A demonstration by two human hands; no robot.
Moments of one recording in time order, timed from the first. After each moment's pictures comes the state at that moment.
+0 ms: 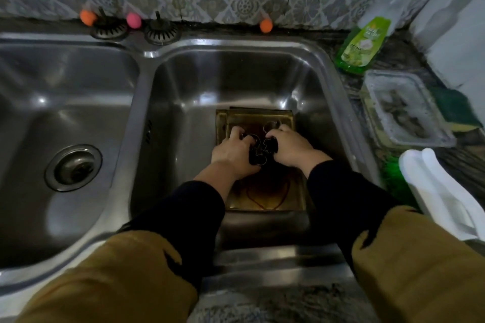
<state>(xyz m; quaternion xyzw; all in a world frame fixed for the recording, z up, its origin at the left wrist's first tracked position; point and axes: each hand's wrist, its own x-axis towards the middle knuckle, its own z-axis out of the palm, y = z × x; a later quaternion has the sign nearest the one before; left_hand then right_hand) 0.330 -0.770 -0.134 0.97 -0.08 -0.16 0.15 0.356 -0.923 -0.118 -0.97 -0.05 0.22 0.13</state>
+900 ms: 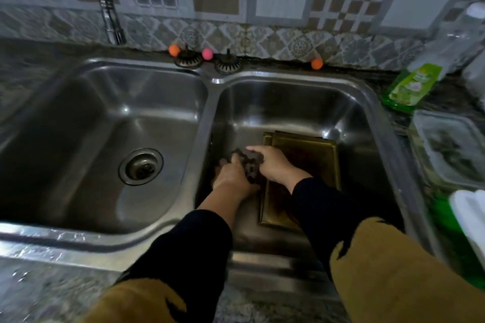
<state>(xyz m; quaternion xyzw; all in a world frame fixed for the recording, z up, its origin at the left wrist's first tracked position) 0.285 -0.692 -0.104 0.92 0.19 -0.20 0.27 0.343 -0.801 -0.109 -0.89 -0.12 0.24 0.36</state>
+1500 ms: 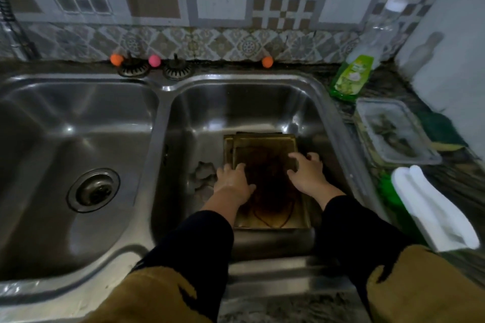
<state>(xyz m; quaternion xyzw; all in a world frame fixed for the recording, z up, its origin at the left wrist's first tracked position) 0.306 -0.759 -0.118 0.94 0.05 -0.24 0.22 0.329 -0.945 -0.110 -0.94 0.10 0.19 0.28</state>
